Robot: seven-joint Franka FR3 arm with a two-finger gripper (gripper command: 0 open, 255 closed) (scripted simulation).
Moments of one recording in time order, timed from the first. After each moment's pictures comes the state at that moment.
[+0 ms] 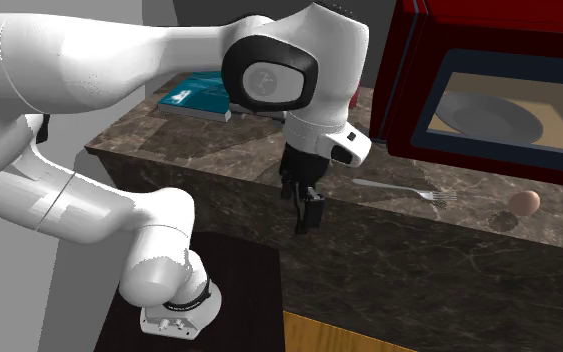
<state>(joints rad) -0.01 -0.79 0.06 -2.40 -0.06 1.46 -0.17</state>
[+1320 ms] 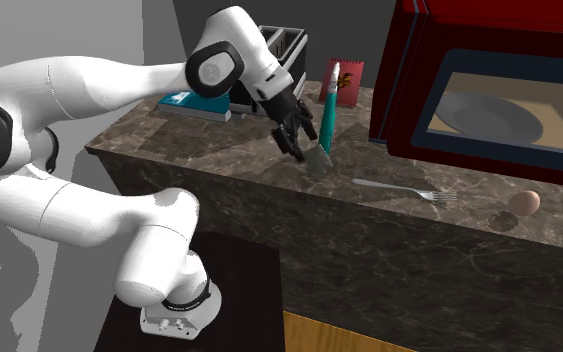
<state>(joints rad) -0.14 -1.12 0.74 -2.58 0.23 2.05 0.78</state>
